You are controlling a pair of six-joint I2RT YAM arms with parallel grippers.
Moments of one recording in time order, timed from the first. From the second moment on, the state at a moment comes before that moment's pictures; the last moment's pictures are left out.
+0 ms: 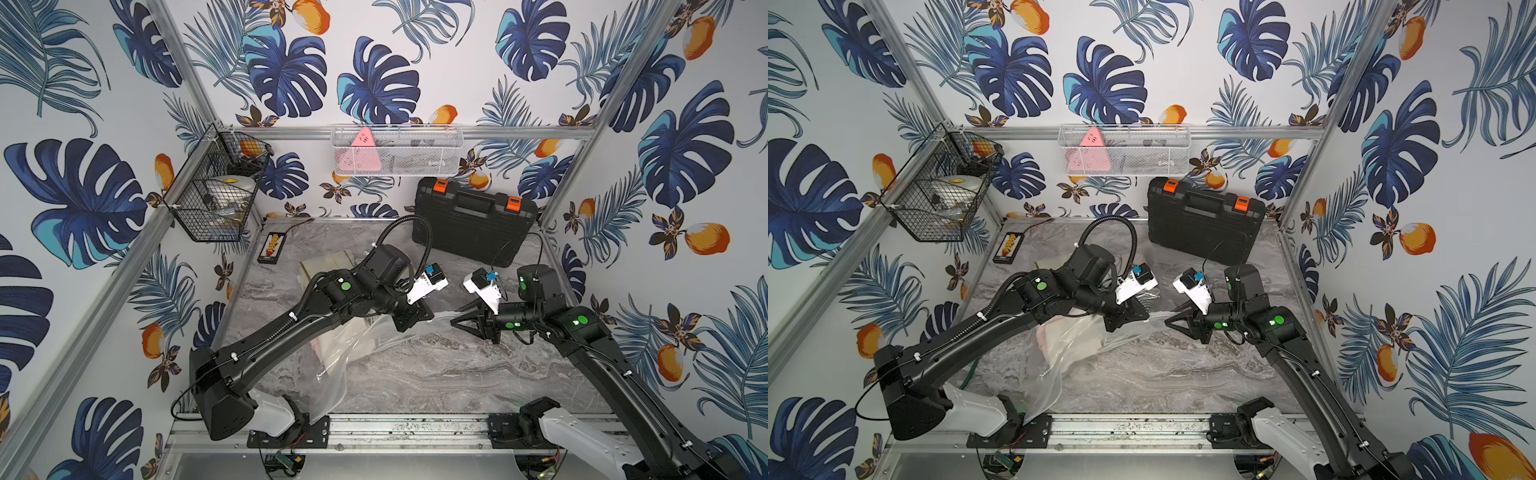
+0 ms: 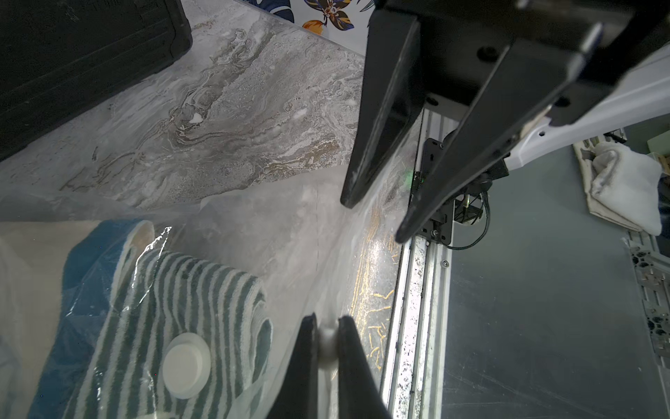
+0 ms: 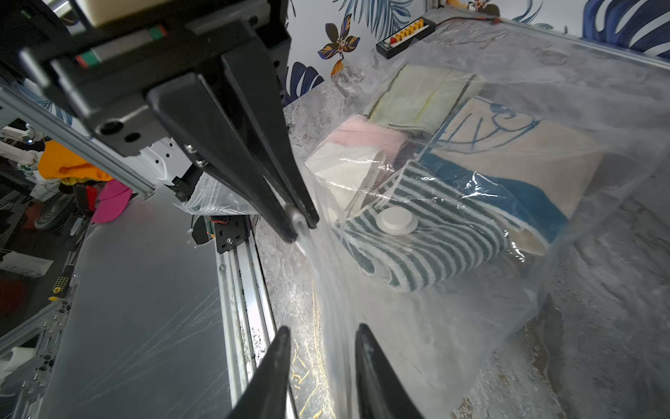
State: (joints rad) left arm -0.79 1.43 1.44 -0.80 0.44 0.13; right arm 0.40 0.96 0.98 -0.78 -0.80 -0.23
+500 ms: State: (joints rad) left arm -0.80 1.38 1.42 -0.84 0.35 0.18; right arm 0.30 0.96 0.98 -0.71 -0.72 -0.15
